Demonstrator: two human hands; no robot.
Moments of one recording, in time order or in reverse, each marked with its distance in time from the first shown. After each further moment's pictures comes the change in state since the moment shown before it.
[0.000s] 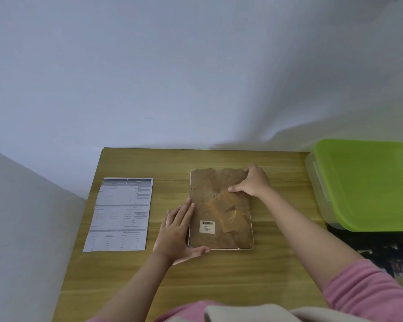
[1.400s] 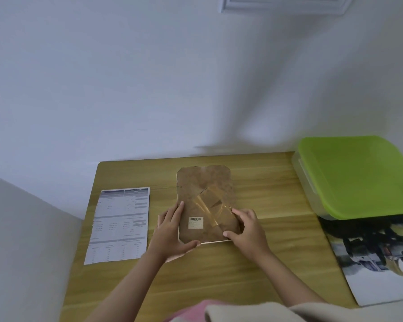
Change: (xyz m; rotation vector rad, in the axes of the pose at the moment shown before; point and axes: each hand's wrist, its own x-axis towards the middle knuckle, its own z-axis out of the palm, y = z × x) left_hand 0.004 -0.013 -0.025 -0.138 -0.005 -0.032; right_hand -0.120 0.051 0.070 0.256 0.146 -0.182
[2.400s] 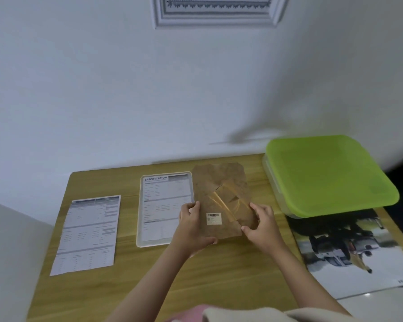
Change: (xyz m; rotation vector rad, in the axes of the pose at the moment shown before) left_hand 0.030 0.142 0.023 -0.217 -0.036 -0.014; right_hand 0.004 0.049 -0.105 0.007 0.051 0.078
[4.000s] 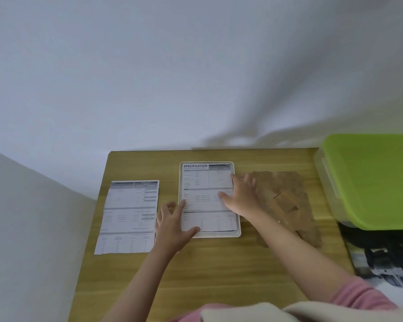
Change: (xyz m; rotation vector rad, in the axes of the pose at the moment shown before) left_hand -0.021 -0.121 -0.053 0.153 0.140 -0.333; right_hand 0.085 -0.095 0.122 -0.413 -0.156 -0.115
